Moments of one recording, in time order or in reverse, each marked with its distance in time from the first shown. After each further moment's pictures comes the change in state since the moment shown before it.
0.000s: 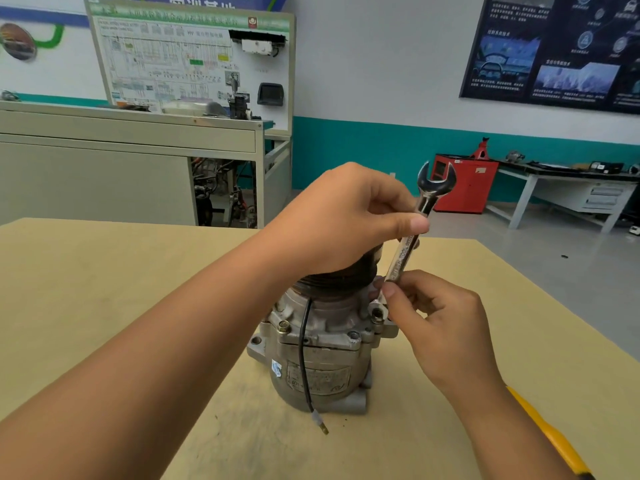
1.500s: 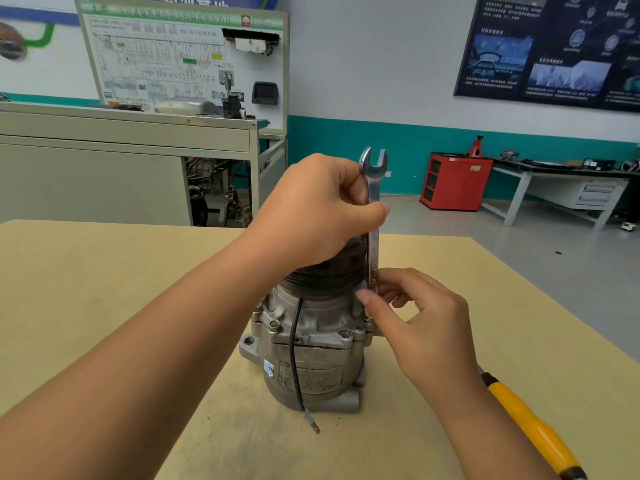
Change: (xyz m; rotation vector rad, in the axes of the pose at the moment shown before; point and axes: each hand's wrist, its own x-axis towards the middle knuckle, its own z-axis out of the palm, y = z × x) left_hand 0.005 -0.015 0.004 -0.006 0.225 -0.109; right_hand -0.004 0.006 0.006 -0.170 0.070 -0.069
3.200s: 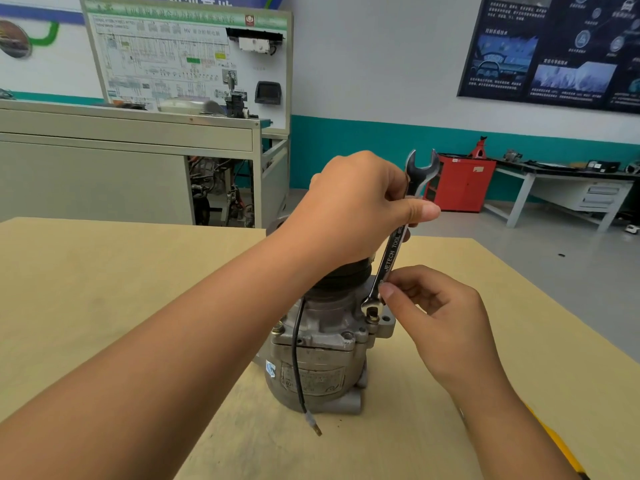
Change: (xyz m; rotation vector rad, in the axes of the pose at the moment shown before) left_hand 0.006 0.026 0.010 0.154 -0.111 0.022; right_hand 0.007 0.001 -0.013 0.288 -0.114 0.188
